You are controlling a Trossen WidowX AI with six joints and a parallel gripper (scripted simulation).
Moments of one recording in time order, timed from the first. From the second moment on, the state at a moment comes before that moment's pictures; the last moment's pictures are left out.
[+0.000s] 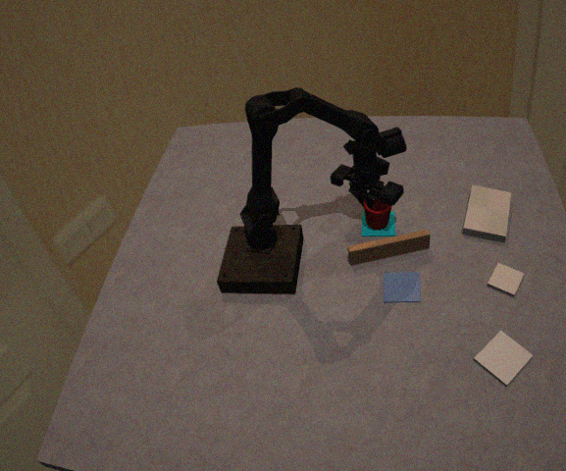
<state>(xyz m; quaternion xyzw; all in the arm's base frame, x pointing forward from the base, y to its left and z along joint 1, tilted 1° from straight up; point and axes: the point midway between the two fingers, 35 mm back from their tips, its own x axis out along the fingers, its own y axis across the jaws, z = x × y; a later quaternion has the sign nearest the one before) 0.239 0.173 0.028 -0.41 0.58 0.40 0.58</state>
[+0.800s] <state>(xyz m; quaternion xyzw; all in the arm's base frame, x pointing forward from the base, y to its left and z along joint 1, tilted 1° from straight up) 0.238 0.173 0.030 -0.41 0.58 0.40 0.58</state>
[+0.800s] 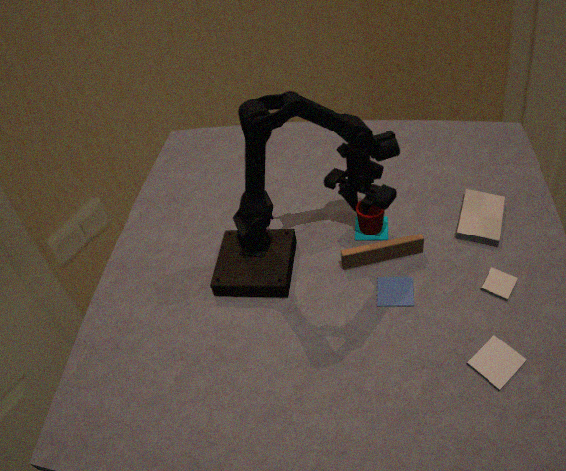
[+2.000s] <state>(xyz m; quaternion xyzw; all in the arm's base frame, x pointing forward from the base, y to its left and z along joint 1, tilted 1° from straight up) 0.236 0.170 0.076 -0.41 0.58 0.40 0.58</state>
